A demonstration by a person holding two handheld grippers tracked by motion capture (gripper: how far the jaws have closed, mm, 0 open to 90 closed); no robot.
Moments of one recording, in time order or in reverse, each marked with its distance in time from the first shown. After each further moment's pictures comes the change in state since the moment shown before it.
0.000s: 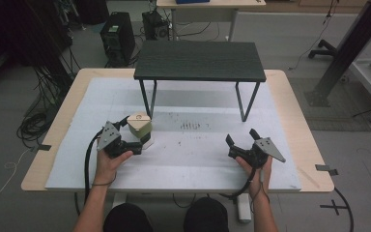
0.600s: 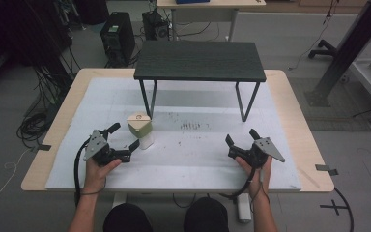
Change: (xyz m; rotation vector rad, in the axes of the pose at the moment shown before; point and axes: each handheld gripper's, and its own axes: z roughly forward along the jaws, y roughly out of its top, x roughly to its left) left arm 0.009 -0.016 -0.035 -0.011 0.019 -0.014; right arm 0.001 0.000 0.000 0.005 -0.004 -0.008
